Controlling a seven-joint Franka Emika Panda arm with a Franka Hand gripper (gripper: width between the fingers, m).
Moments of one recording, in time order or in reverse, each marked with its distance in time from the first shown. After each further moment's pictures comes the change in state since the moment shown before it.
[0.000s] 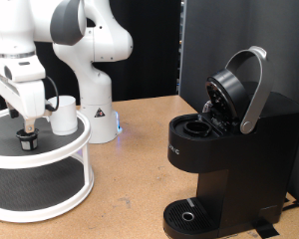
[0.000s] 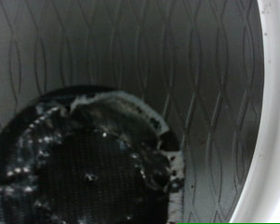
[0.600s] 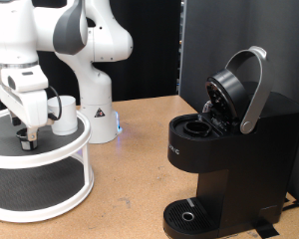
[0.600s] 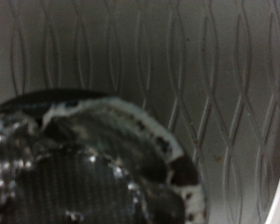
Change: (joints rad) arm -0.005 0.036 0.000 -0.034 -0.001 0.073 -0.004
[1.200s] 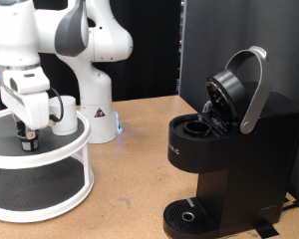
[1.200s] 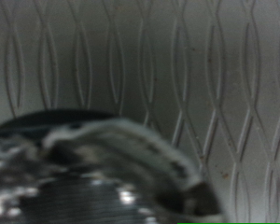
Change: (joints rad) arm -0.001 0.000 0.000 -0.015 0.000 0.015 0.001
